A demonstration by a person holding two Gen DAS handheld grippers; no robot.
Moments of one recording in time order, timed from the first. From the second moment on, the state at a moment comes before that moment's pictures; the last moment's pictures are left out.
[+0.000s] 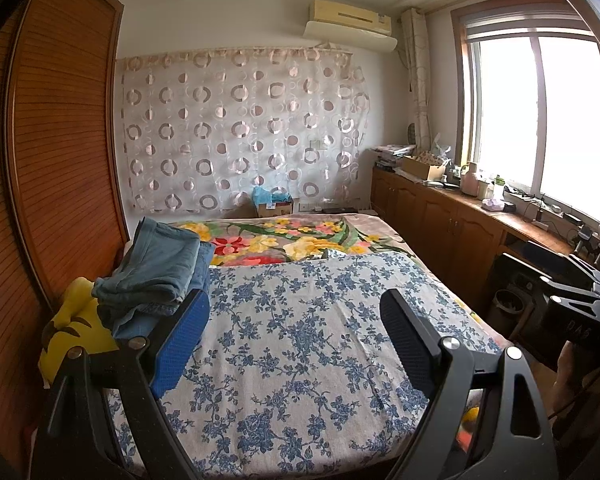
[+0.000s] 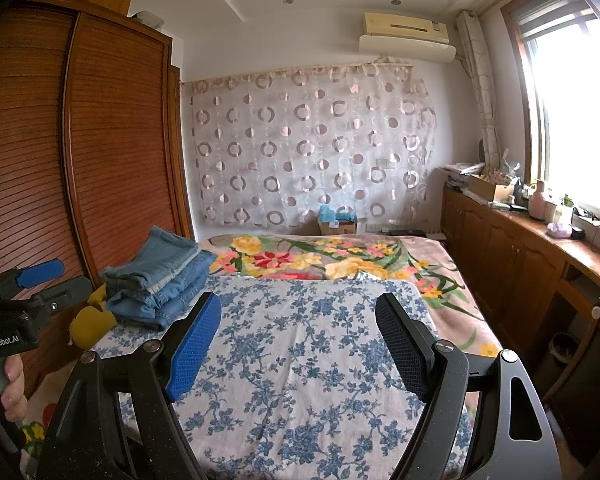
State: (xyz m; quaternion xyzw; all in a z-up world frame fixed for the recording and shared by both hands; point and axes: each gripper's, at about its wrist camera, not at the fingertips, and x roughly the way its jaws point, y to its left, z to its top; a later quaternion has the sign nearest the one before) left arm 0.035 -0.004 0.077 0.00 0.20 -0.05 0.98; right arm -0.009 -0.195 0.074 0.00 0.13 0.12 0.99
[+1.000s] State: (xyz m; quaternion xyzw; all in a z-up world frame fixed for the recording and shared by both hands) left arm 0.034 -0.002 0.077 0.00 0.20 -0.04 0.98; right arm -0.007 -0.197 0.074 0.00 0.13 0.12 0.98
